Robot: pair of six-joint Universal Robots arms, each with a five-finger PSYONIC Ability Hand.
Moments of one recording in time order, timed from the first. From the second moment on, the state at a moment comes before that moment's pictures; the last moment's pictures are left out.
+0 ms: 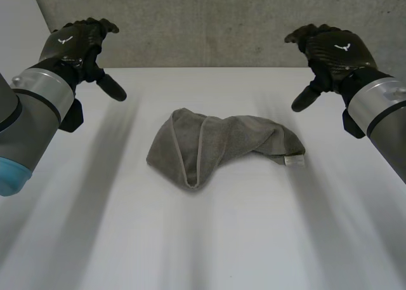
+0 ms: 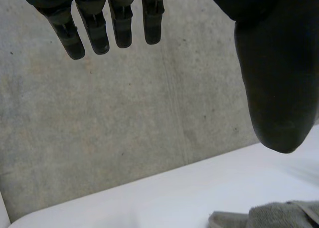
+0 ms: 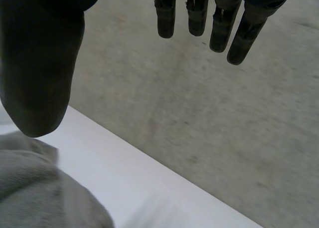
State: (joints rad) left arm 4.36 -1.80 -1.35 3.17 -1.57 3.05; right arm 1.89 -1.37 1.43 -0.08 1.39 3.03; left_hand 0.29 0.24 0.22 0.22 0.05; right_hand 0.24 0.25 0.18 0.23 0.06
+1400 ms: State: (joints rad) left arm 4.34 -2.30 -1.22 3.14 -1.28 3.48; right arm 2.02 -0.72 0.88 0.10 0.95 2.40; left_hand 0.29 0.24 0.22 0.22 0.05; right_hand 0.23 0.25 0.18 0.23 0.06
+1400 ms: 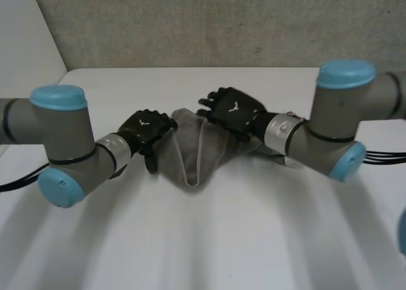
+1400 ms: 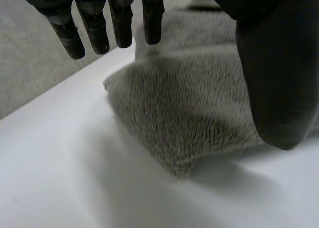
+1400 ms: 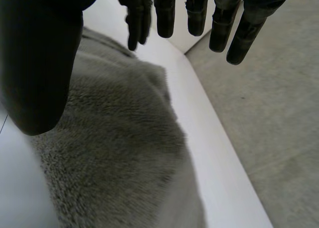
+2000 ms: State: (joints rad) left arm 4.33 -2.27 -1.25 3.12 -1.32 3.55; right arm 1.99 -0.86 1.03 0.09 1.00 2.40; left_hand 1.00 1.03 0.22 0.22 0.87; right_hand 0.98 0.96 0.18 0.23 0.79
